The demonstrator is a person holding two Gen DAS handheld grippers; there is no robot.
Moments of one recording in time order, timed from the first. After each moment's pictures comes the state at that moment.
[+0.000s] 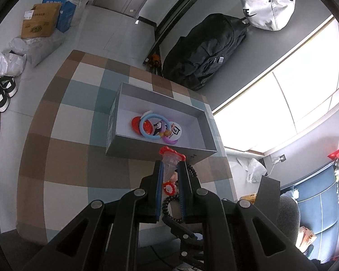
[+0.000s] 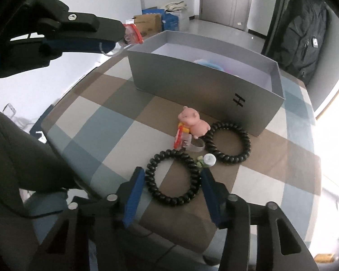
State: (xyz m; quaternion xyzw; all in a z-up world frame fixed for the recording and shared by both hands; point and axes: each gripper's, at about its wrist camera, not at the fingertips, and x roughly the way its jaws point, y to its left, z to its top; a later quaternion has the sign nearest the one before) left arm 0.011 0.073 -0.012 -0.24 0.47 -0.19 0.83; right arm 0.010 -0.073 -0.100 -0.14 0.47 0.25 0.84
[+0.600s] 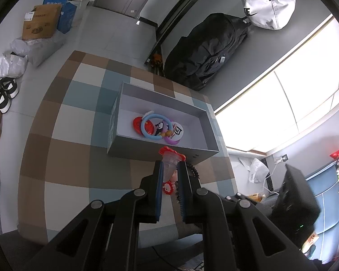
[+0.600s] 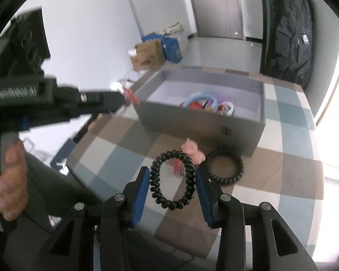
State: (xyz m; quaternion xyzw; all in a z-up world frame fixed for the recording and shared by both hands) left arm 0.011 0.071 -0.012 -0.23 0.46 -0.19 0.83; right arm 0.018 -0.103 -0.058 -0.03 0.42 0.28 0.86
